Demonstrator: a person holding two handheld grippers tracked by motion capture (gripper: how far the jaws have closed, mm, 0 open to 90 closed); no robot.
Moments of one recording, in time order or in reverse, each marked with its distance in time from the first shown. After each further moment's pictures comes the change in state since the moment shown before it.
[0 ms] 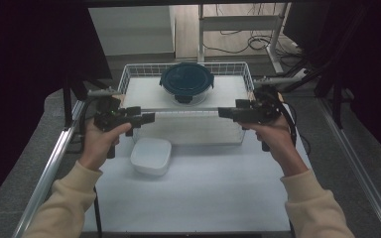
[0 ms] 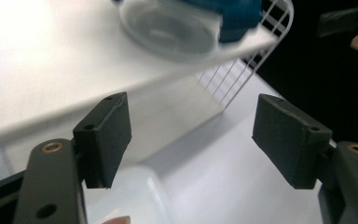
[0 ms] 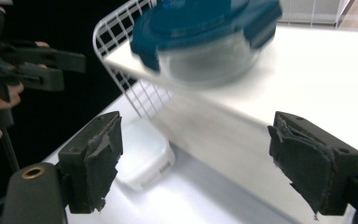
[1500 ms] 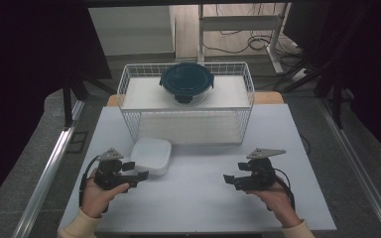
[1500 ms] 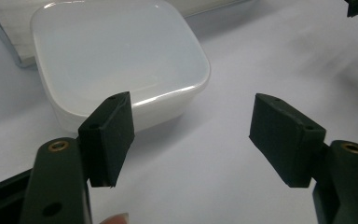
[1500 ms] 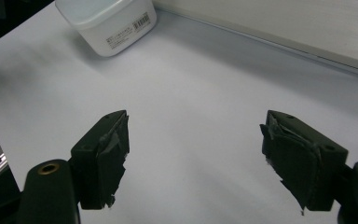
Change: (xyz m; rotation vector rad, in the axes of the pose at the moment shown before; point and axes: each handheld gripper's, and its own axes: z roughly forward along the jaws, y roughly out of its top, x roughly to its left) left arm 0.005 -0.141 0.015 0.167 0.057 -0.010; right arm -0.012 -0.174 0.022 0.204 -0.046 -0.040
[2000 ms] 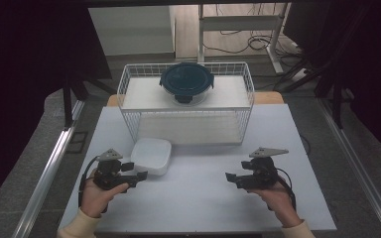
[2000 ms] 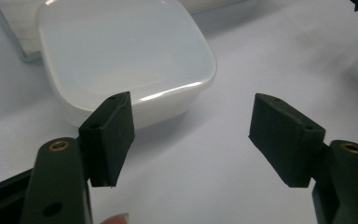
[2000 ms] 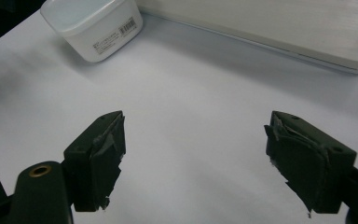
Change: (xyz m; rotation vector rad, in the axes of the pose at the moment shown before) left arm 0.004 -0.002 -0.001 0.002 0.007 -0.014; right arm -0.004 0.000 -0.003 -0.012 -0.041 0.036
